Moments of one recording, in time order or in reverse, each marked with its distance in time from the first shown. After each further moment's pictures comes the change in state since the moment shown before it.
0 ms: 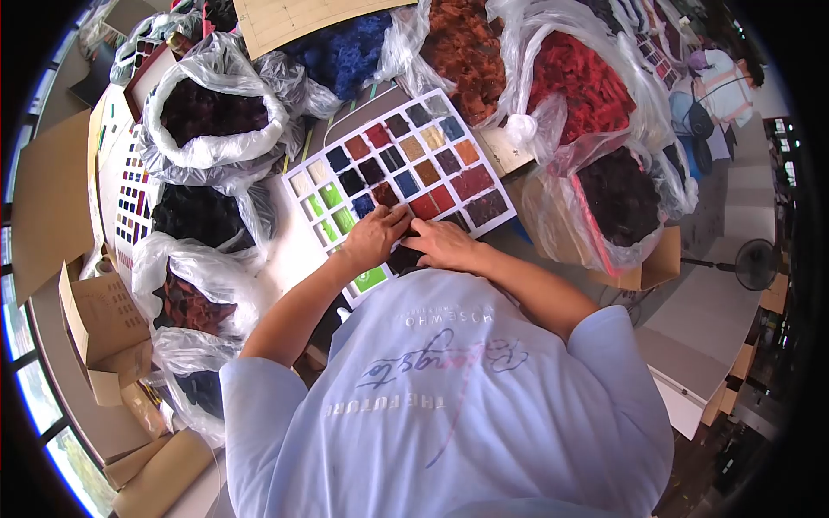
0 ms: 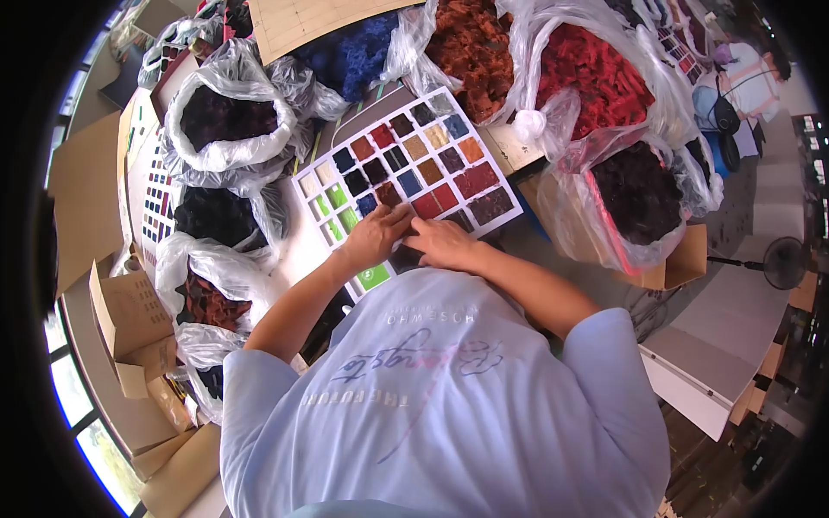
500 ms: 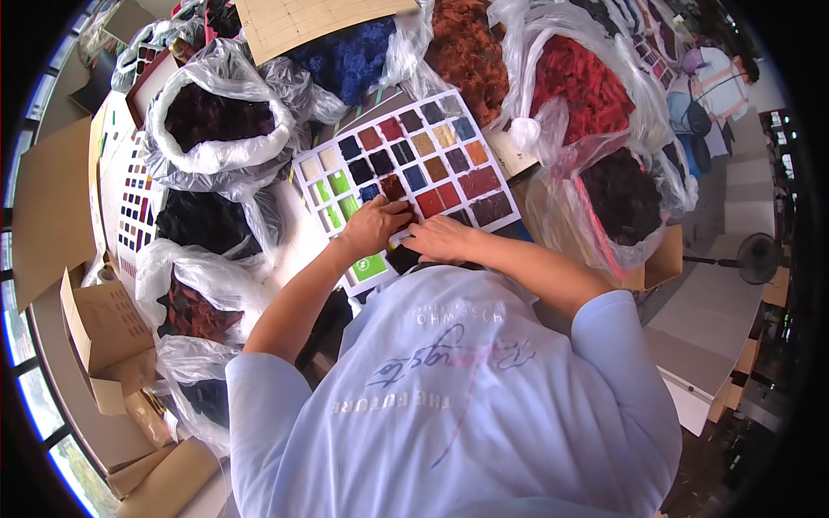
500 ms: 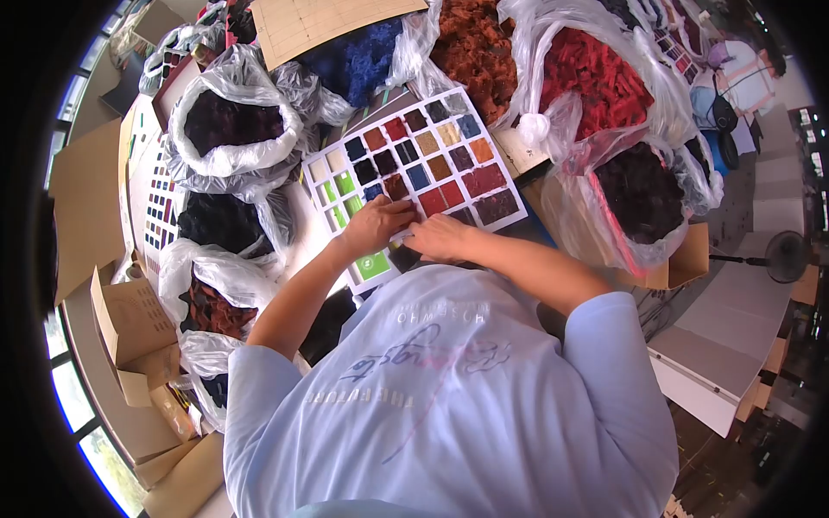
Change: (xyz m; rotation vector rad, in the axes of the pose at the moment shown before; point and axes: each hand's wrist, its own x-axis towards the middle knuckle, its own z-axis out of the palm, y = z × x) left_hand 0.002 -0.038 -0.005 -0.047 -0.070 0.037; right_hand 0.036 0.005 -0.005 -0.250 -0.173 -0.148
